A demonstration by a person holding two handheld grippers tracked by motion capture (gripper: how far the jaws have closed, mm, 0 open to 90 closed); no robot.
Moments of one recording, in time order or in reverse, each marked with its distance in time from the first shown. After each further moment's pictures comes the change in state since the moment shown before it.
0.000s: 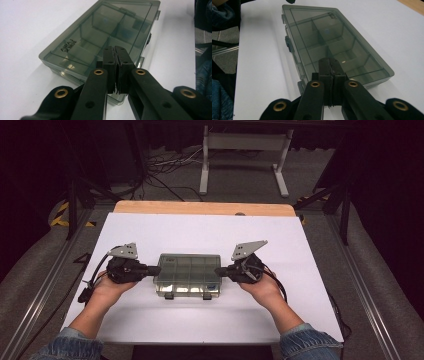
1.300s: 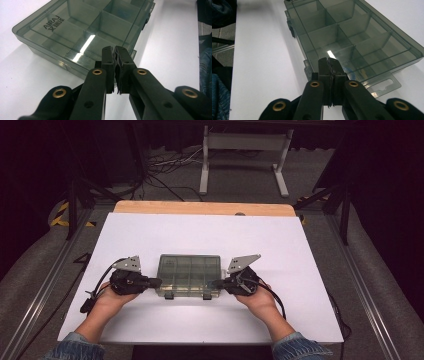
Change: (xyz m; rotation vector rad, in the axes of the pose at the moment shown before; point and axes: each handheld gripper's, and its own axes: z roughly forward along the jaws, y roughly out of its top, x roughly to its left) left arm -0.007 -0.029 0.017 0.029 -0.029 -0.022; right arm 0.013 -0.030 0.024 0.033 0.007 0.036
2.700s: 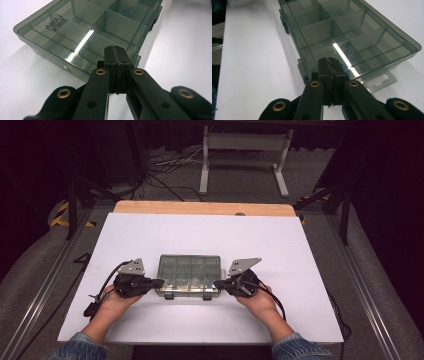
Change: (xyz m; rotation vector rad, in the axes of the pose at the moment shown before) left arm -0.006 -0.004 0.011 -0.017 0.059 -0.003; right arm 0.000 -0.009 0.003 -0.010 -0.042 -0.010
